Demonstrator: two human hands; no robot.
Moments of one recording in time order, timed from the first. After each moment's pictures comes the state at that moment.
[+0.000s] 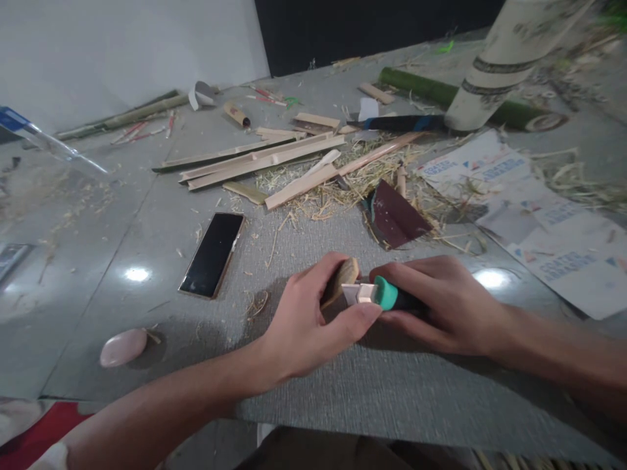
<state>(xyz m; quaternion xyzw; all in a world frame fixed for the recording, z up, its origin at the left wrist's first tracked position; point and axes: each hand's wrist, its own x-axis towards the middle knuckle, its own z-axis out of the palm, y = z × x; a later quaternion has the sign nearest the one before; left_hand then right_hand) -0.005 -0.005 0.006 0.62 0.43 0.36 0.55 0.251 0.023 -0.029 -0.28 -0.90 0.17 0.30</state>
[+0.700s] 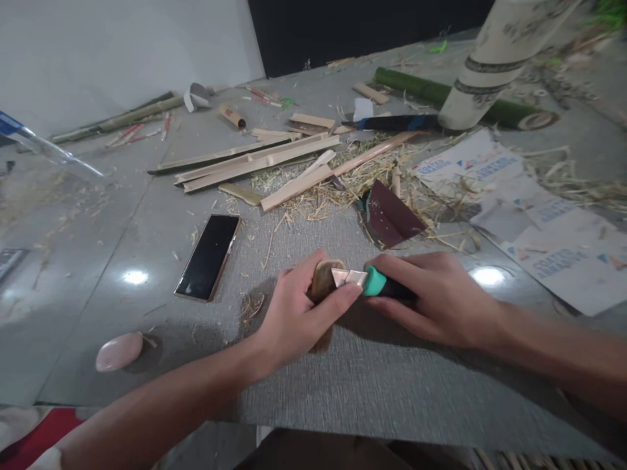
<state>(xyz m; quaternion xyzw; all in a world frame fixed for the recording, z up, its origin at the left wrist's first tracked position) -0.009 0.000 -0.008 0.60 0.45 0.39 0.53 0.251 0.023 -0.032 -0.34 -0.89 0.13 0.28</state>
